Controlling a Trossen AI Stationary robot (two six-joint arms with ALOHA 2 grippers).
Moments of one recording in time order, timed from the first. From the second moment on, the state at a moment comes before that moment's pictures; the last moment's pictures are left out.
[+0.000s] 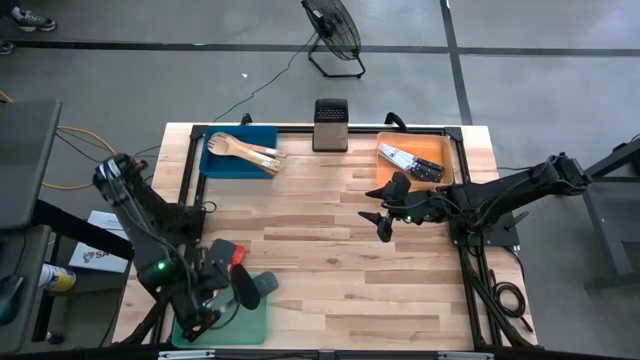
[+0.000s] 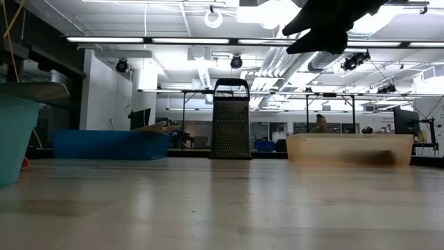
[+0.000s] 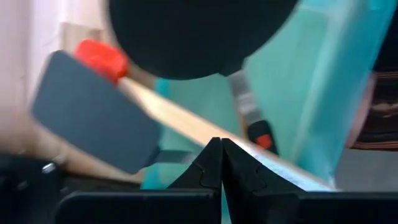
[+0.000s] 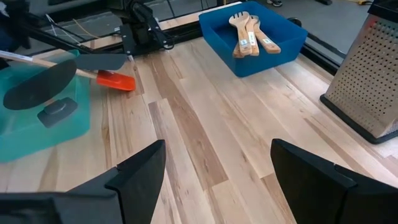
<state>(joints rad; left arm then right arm) -0.97 1.39 1.25 -1.23 -0.10 -1.18 0.20 1.11 0.75 -0.13 0.44 0.40</state>
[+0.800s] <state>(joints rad) -1.02 1.46 1.25 -1.13 -0.11 -1.29 0.20 1.11 0.75 -0.13 0.43 0.39</state>
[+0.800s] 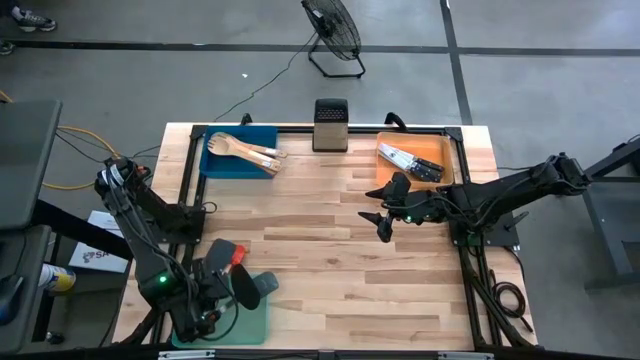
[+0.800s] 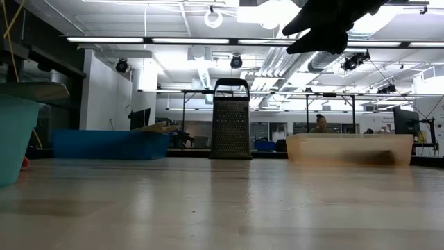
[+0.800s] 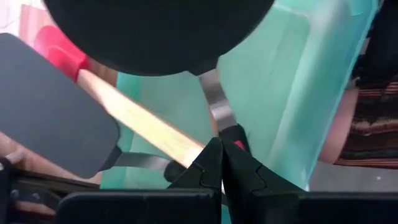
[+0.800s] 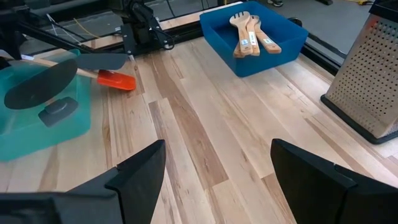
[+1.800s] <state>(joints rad) -1.02 1.59 1.25 -1.11 -0.01 -1.31 0.22 1.11 0.75 -0.13 0.39 0.40</state>
